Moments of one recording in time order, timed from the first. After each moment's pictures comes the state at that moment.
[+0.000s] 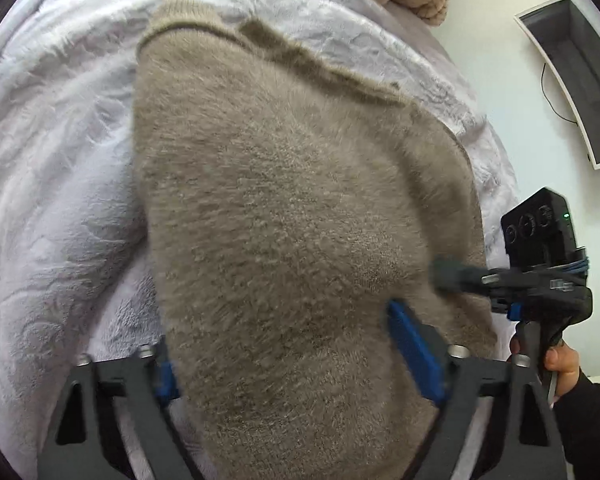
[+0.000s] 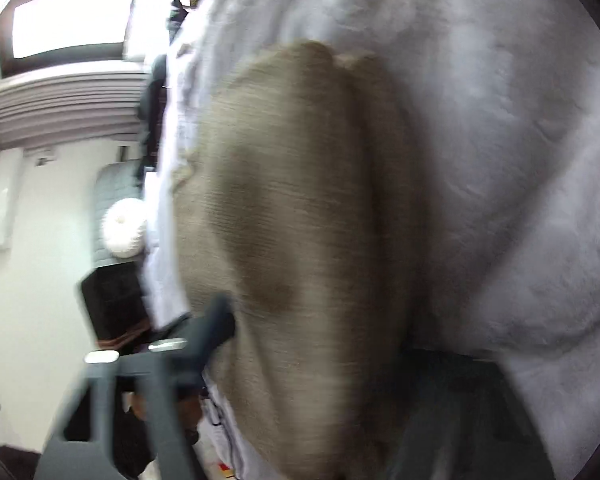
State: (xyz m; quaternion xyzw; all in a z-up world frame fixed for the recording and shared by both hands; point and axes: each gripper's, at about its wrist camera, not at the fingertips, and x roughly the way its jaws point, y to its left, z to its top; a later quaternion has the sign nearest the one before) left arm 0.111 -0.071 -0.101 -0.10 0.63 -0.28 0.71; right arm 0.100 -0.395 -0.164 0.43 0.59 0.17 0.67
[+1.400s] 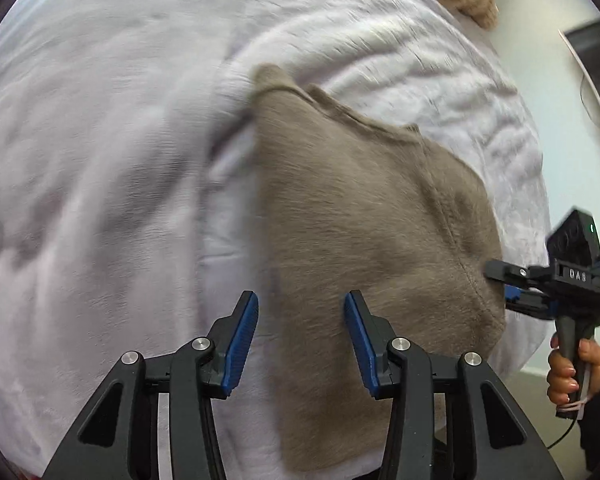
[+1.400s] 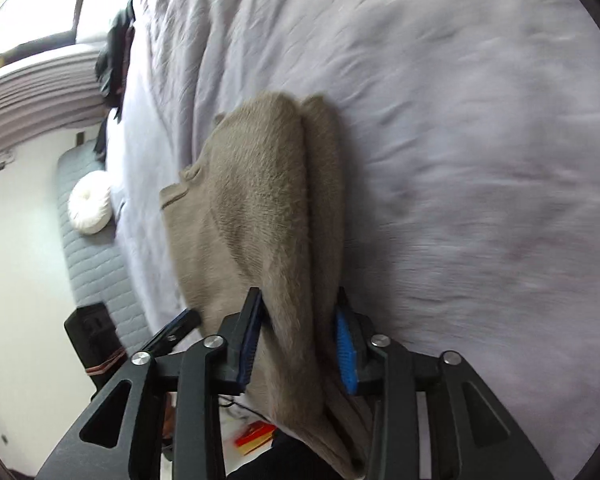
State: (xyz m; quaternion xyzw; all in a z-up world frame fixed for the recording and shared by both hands) left arm -0.062 0.063 -0.057 -0.09 0.67 -0.15 0.72; right arm -0.046 -0.274 -0.125 0.43 0.65 0.10 0.62
